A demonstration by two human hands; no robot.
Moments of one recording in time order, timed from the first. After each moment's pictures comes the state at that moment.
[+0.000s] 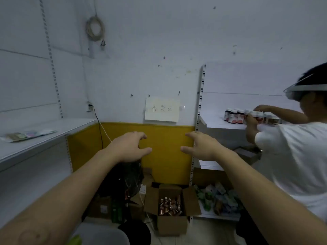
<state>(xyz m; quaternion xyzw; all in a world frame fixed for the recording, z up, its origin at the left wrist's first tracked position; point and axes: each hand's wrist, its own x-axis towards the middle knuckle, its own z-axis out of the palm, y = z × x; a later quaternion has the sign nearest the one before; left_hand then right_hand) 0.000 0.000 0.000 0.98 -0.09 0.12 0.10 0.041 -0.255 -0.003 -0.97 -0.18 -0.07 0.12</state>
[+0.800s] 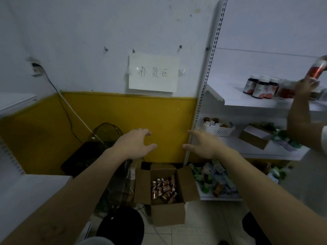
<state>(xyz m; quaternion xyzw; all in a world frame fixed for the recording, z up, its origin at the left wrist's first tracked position) 0.373 0.049 -0.123 0.98 -0.13 -0.02 0.17 0.380 -0.204 -0.122 -0.99 -0.09 0.03 0.12</state>
